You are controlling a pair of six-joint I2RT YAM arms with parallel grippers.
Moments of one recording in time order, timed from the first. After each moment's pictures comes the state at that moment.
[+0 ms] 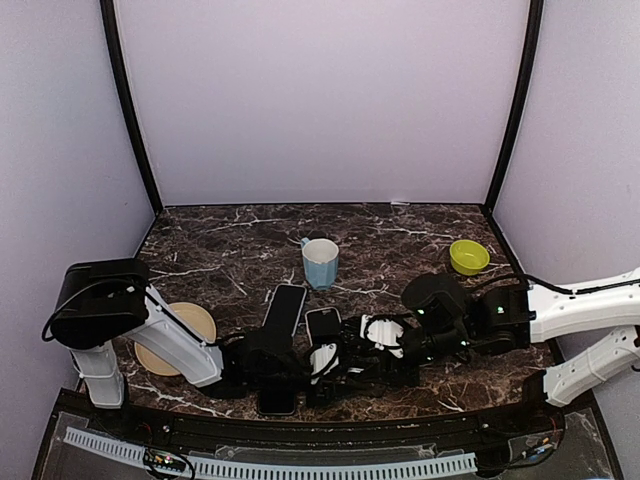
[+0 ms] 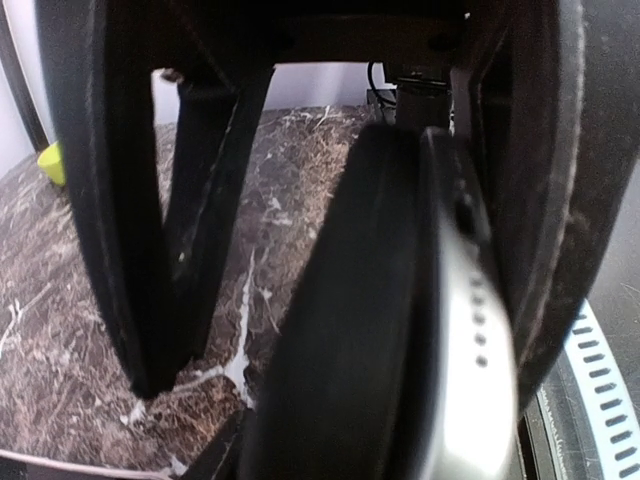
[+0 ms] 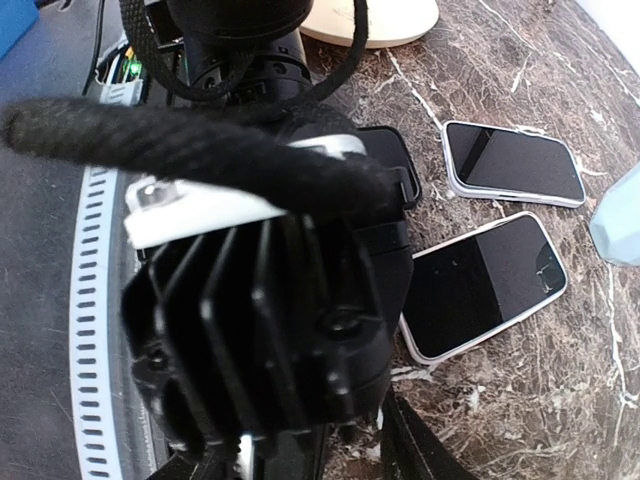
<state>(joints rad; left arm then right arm) -1.27 1.88 0.66 0.92 0.21 0.13 1.24 1.22 0.77 -0.32 -0.14 -0.17</state>
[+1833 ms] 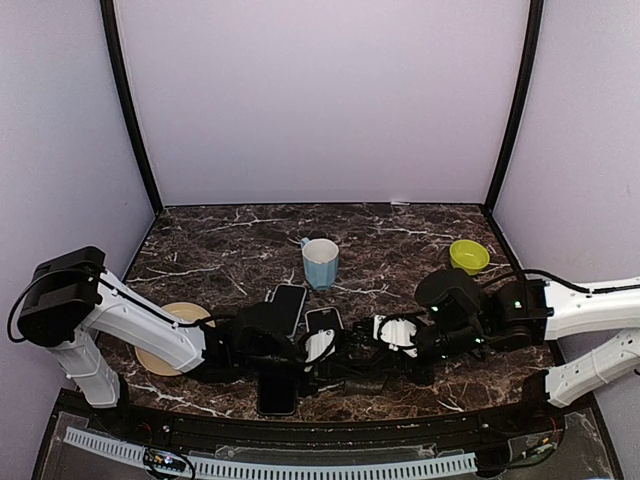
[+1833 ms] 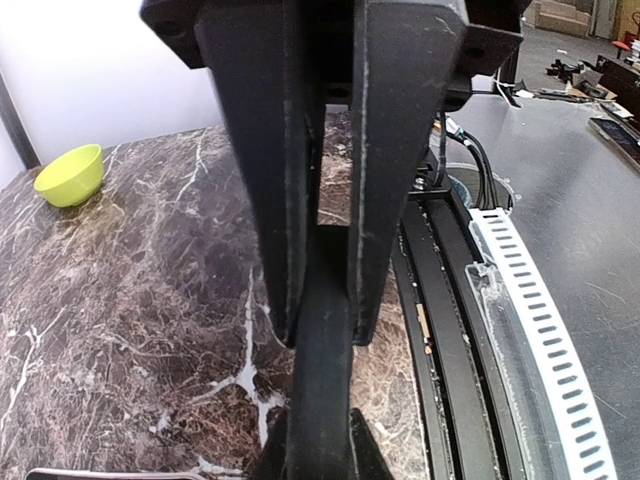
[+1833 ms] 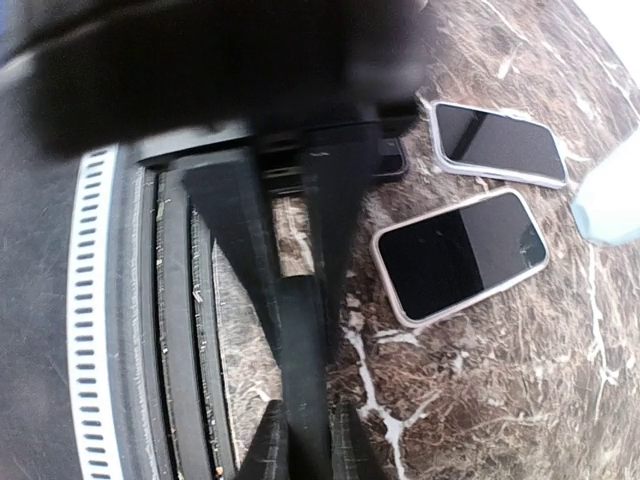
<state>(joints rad) -1.23 1.70 0.70 0.66 0.27 0.18 1.22 1.13 0.78 -0.45 -0.11 -0.20</state>
